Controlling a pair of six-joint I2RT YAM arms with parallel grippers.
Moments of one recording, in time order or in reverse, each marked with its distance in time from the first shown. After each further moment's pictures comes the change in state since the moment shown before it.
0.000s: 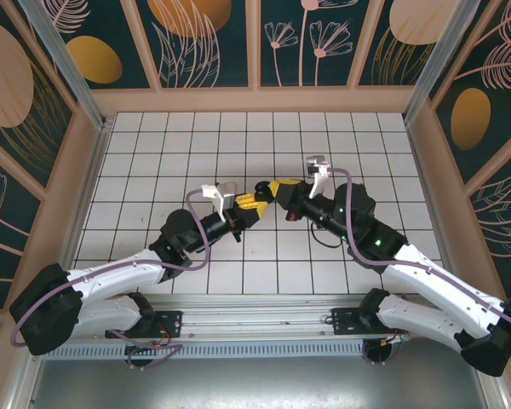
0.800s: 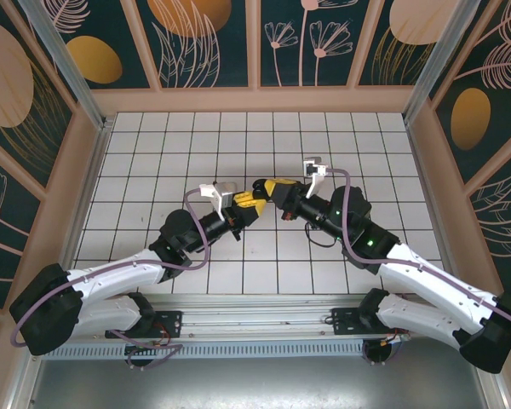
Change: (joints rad) left arm 0.000 0.000 -0.004 0.015 -0.026 -0.008; right arm 0.007 0.027 -0.050 0.132 -0.020 0.085
